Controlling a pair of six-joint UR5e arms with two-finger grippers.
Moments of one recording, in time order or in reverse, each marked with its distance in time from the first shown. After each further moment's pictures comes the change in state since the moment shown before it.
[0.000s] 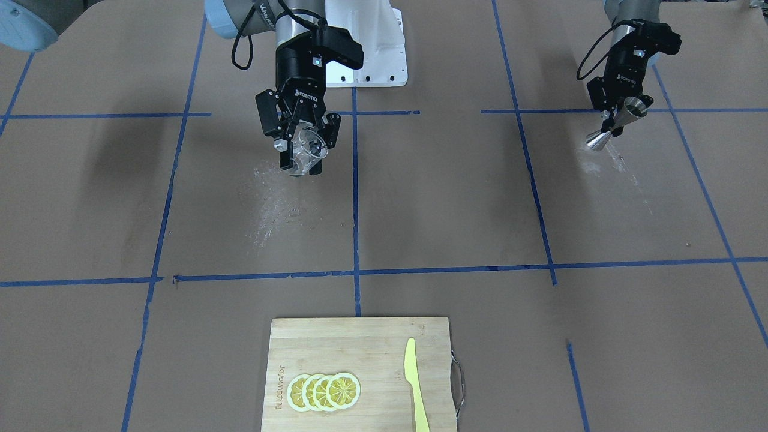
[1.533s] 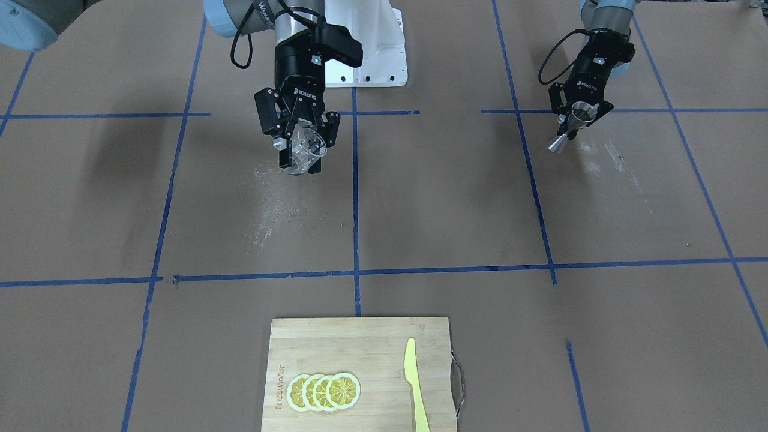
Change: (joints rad) left arm -0.010 -0.031 0.032 -0.010 -0.222 0.091; right arm 0.001 -0.003 0.004 -0.001 -0.001 0.000
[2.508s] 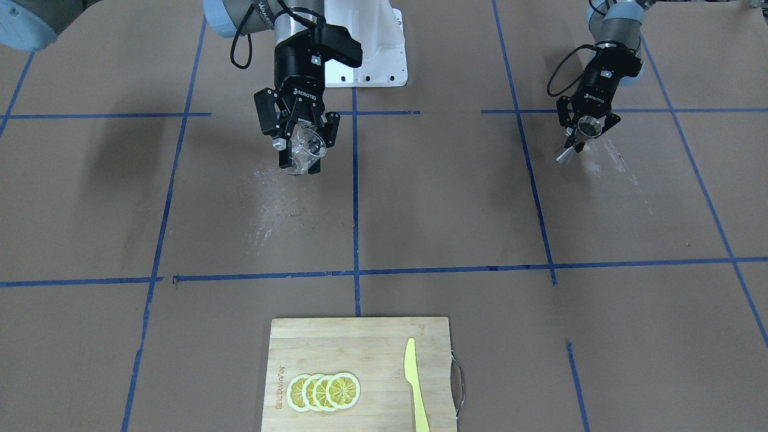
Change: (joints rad) left arm -0.089 -0.016 0.060 0.049 -0.090 -0.034; right arm 0.001 0.000 0.000 0.000 0.000 0.000
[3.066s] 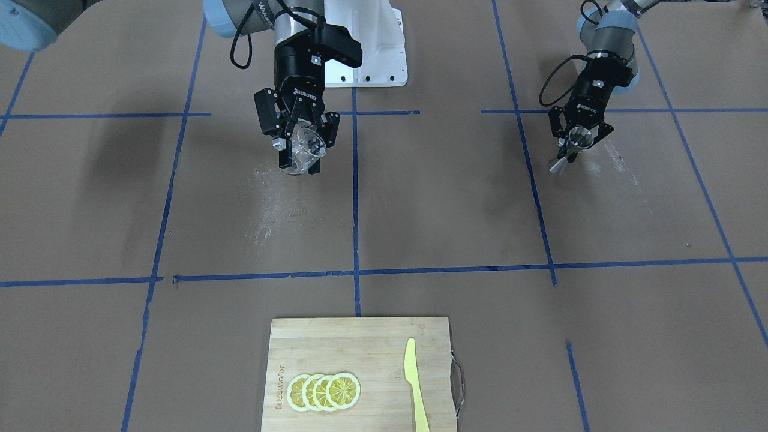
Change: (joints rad) left arm -0.094 -0.074 0.035 0.081 -0.115 0.004; right arm 0.001 -0.002 0.000 0.000 0.001 0.000
